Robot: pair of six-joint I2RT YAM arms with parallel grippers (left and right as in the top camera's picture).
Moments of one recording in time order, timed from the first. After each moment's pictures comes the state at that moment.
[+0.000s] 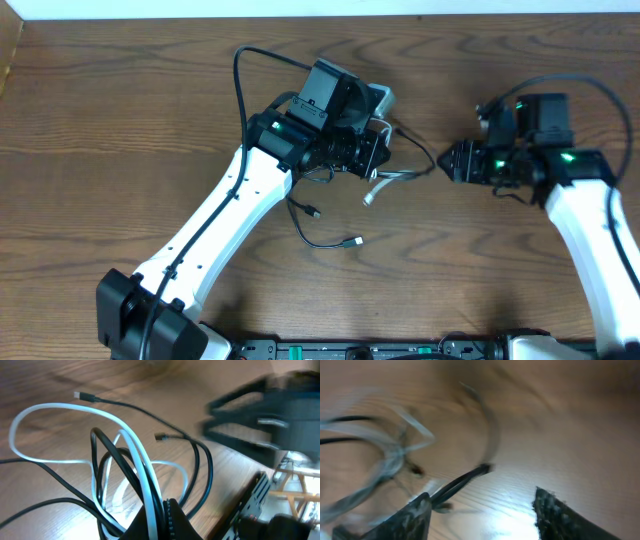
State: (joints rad) left arm -0.56 1.63 1.48 -0.80 0.50 -0.26; right arm 0.05 1.35 1.10 -0.79 -0.47 0.18
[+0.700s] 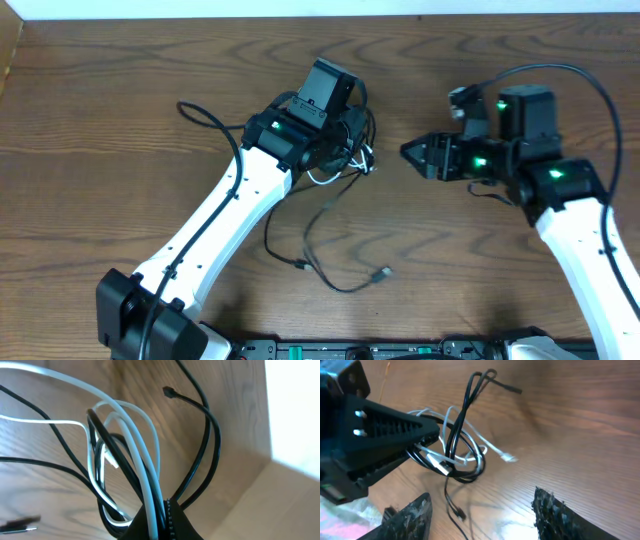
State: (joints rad) left arm -0.56 1.63 1.48 -0.79 0.16 -1.52; right arm 0.21 1.31 1.12 -0.66 -0.60 0.32
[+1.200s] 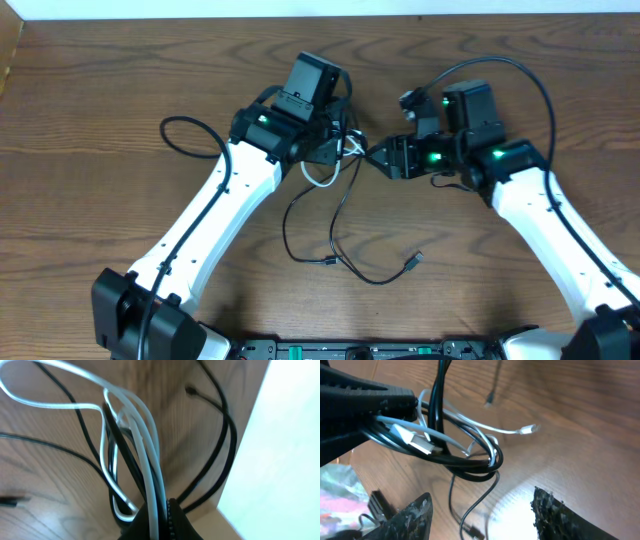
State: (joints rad) left arm -0.50 1.63 1.48 -0.81 0.13 -1.93; right arm 0.34 1.50 1.12 -0.51 -0.60 0.26
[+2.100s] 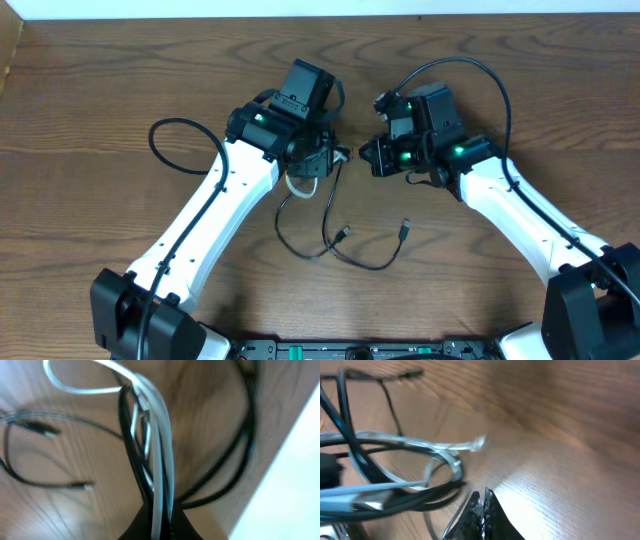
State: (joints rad) left arm -0.49 1.63 1.48 -0.98 0.09 -2.00; right arm 0.42 1.63 1.12 -0.38 -0.47 0.30
